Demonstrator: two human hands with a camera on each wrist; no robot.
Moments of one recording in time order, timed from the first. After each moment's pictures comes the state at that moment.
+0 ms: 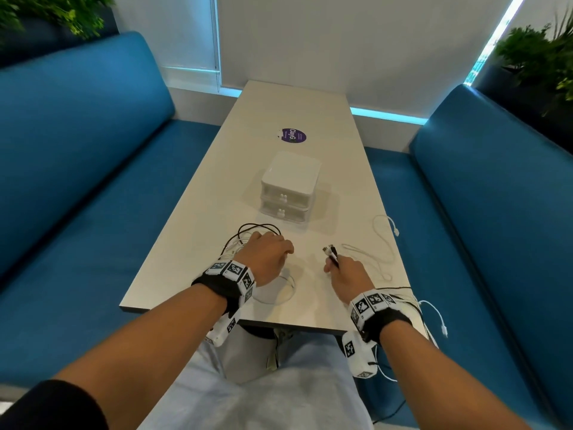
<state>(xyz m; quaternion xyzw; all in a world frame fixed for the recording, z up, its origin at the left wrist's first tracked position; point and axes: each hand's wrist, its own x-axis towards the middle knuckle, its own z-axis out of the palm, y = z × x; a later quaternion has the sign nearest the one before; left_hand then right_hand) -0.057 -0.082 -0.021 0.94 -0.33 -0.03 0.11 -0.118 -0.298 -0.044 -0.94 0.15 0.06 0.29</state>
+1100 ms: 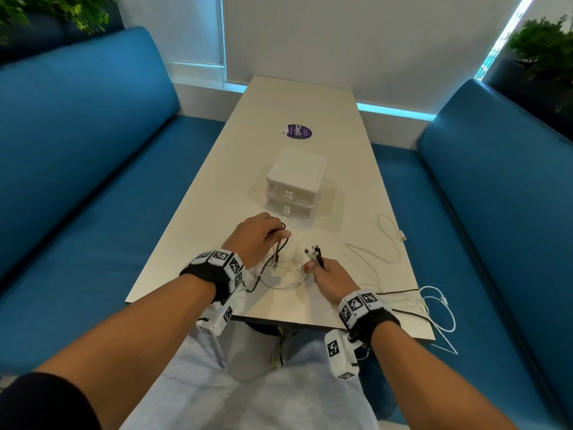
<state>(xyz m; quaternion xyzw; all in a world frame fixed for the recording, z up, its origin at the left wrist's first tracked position) -0.044 -0.052 -0.009 0.91 -0.27 0.04 0.30 -0.123 -0.254 -0.038 -0.89 0.11 0.11 0.43</state>
